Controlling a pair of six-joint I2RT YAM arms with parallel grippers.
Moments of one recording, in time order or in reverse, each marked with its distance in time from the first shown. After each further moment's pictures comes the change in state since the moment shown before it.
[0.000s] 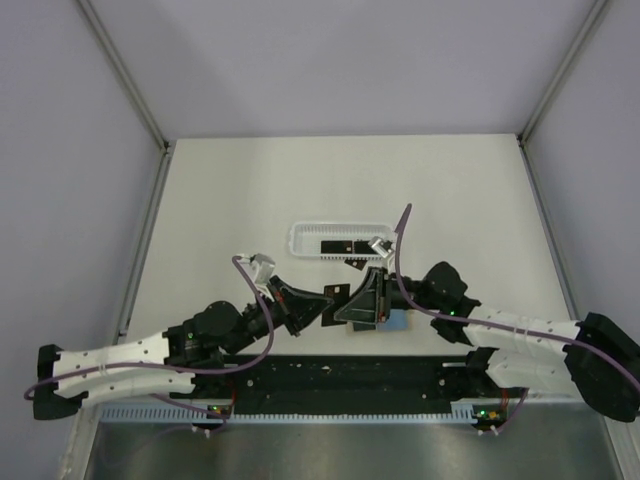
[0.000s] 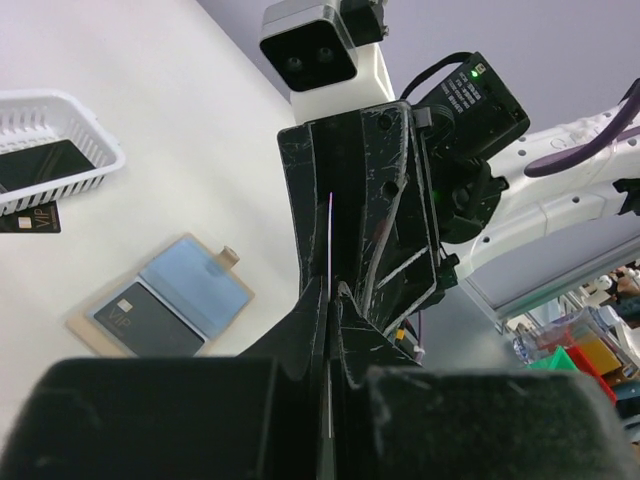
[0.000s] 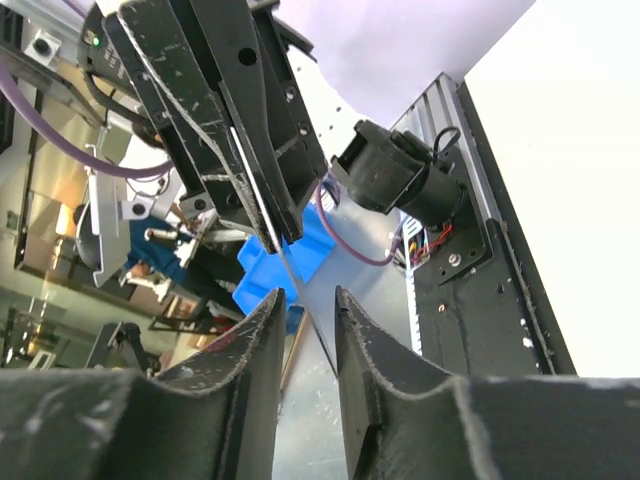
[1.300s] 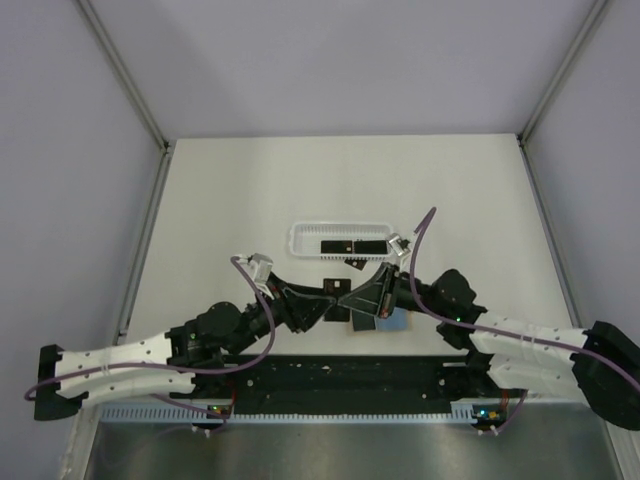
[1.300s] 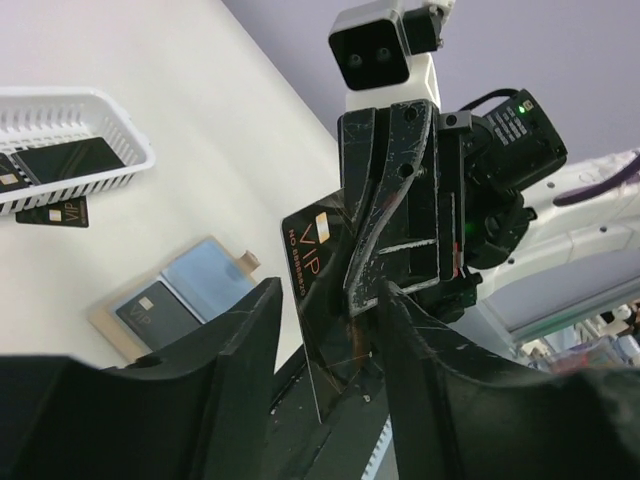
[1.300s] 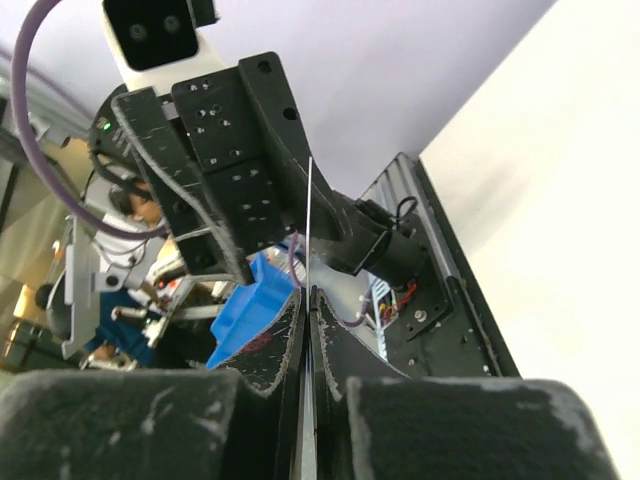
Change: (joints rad) left arm 0.006 -0.002 -0.027 0.027 -0.056 -0.028; right arm -0.001 -0.050 -0.069 0.100 0.201 0.000
